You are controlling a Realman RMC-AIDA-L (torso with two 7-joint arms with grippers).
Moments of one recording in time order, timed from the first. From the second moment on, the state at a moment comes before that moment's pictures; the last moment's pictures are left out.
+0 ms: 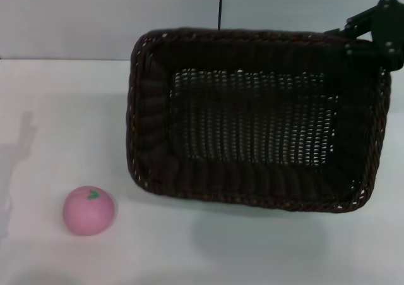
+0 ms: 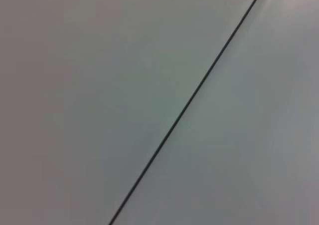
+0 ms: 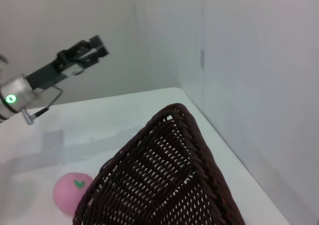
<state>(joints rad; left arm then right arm) -0.16 -2.07 -0.52 -0.18 1.90 1.74 -0.70 0.80 1.84 -0.70 -0.74 -2.11 -1.77 1.48</state>
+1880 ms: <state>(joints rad) -0.18 -2.06 -0.33 -0.05 1.90 1.74 -0.70 0.43 2.04 -0.53 -0.54 -1.26 -1.29 1.03</state>
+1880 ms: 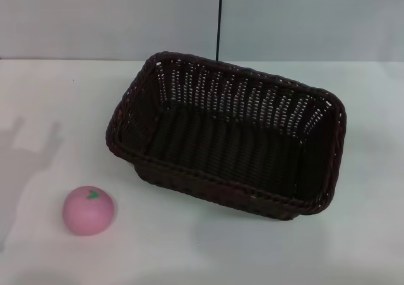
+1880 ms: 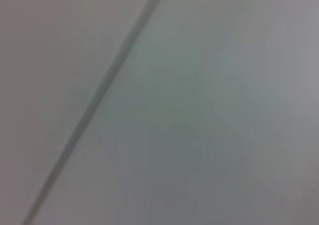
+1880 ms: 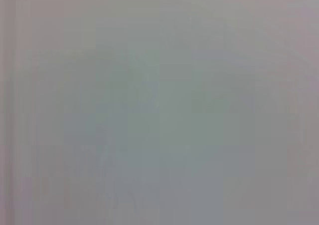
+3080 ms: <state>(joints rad) -0.16 -2.05 0.41 0.39 1.99 1.67 -0.95 0.33 2.03 -0.34 -0.32 -1.22 -1.35 1.08</state>
